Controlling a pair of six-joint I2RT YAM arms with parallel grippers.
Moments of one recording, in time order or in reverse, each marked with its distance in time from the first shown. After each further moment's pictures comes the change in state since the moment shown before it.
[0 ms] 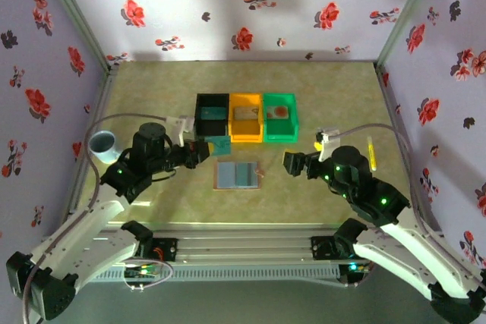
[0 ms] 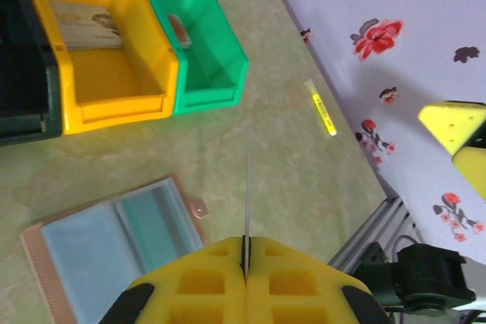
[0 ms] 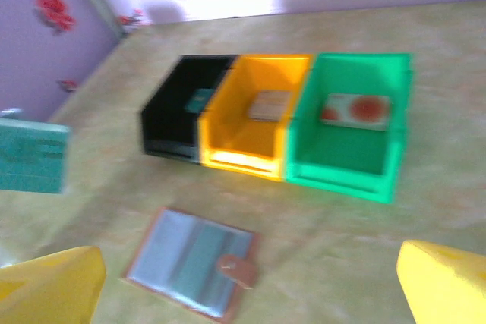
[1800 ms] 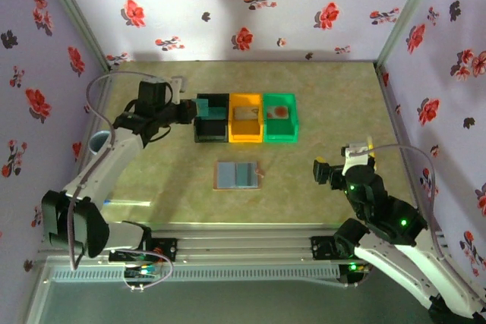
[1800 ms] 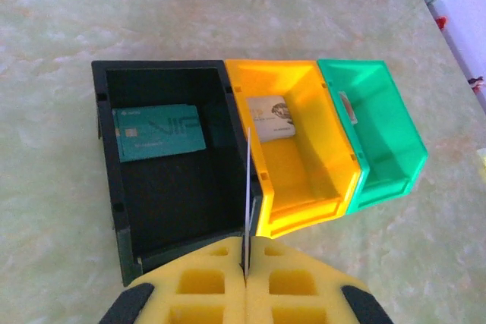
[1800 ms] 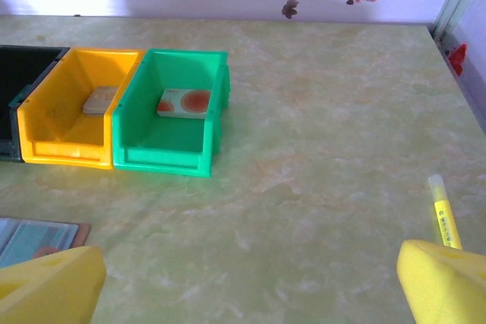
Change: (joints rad) left arm 0.251 0.477 0.356 -0.060 -0.120 0.254; right arm 0.000 -0.224 -0.057 -0.246 0.333 -0.067
